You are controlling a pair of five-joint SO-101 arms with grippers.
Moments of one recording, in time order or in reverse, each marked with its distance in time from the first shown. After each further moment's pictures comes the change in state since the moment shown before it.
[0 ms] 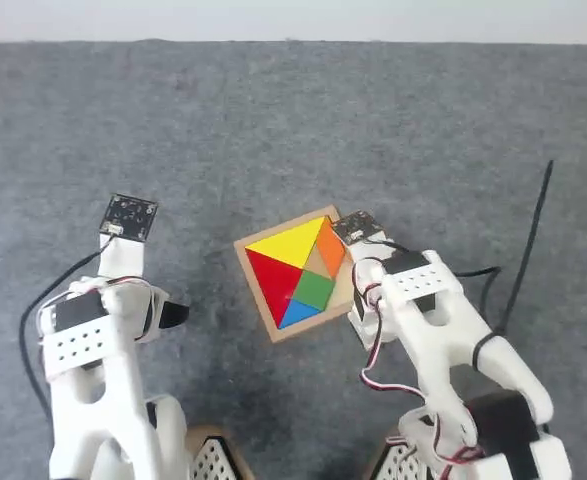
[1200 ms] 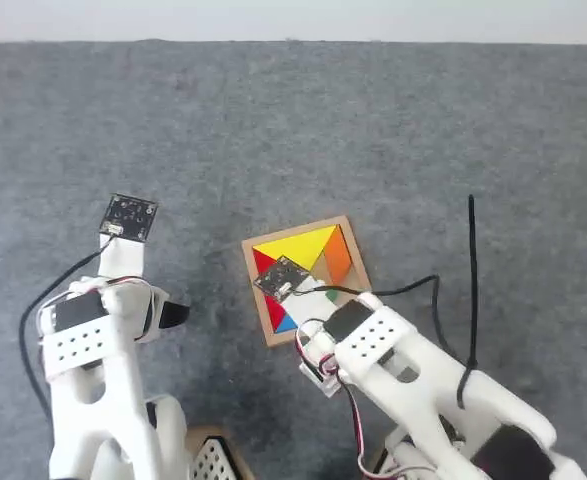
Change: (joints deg) left arm -0.1 0.0 0.0 0.0 0.0; right arm -25.5 -10.3 6.8 1.5 -6.7
